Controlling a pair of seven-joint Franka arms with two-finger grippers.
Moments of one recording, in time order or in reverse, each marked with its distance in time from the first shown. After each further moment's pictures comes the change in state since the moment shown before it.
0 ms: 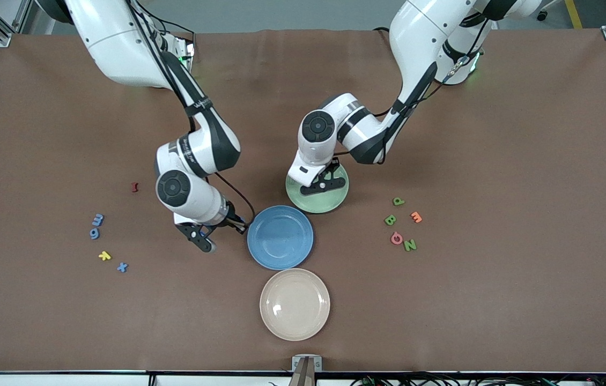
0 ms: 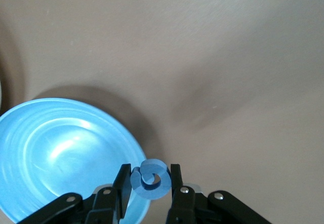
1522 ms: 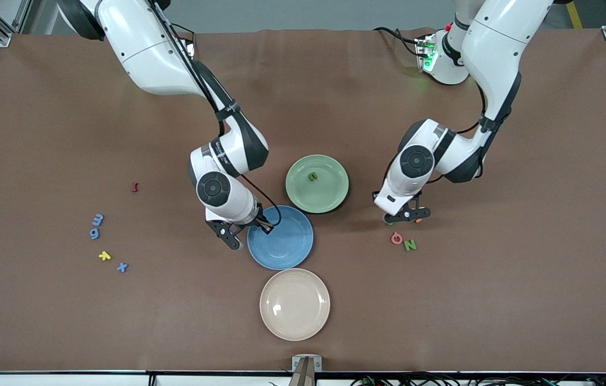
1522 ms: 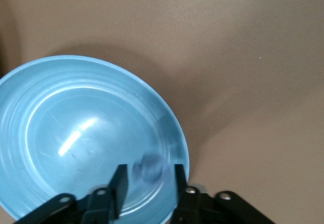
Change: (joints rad) left arm 0.378 -0.137 0.006 -0.353 0.135 0.155 0.344; right arm 0.082 0.090 -0.009 0.086 -0.001 0.006 0.137
